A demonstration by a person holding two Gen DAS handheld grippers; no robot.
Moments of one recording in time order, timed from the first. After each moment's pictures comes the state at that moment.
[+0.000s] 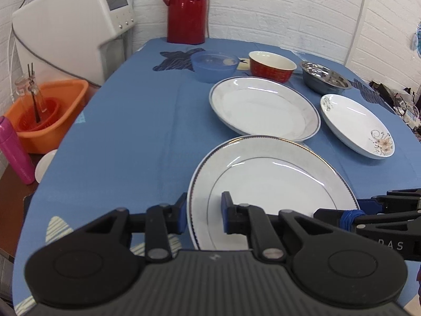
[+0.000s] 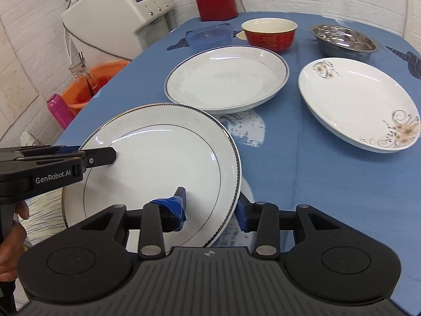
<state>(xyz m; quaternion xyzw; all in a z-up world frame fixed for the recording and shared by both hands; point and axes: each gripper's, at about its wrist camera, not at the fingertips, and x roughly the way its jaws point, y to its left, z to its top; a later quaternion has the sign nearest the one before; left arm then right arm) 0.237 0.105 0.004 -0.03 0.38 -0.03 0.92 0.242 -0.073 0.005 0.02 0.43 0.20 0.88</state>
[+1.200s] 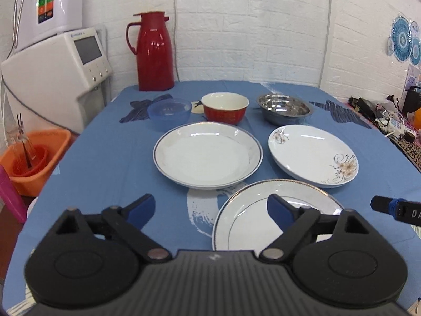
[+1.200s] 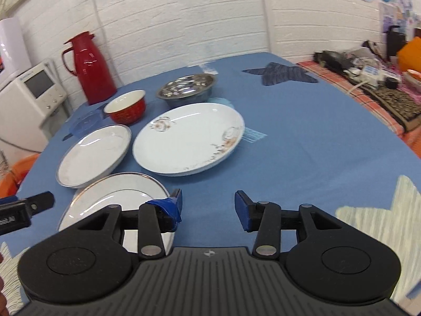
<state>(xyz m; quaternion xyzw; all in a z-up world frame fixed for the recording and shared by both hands) 0.222 0.023 0.039 0.01 0.29 -0.04 0.96 0.188 -0.189 0.030 0.11 0.32 -0.05 0.94</state>
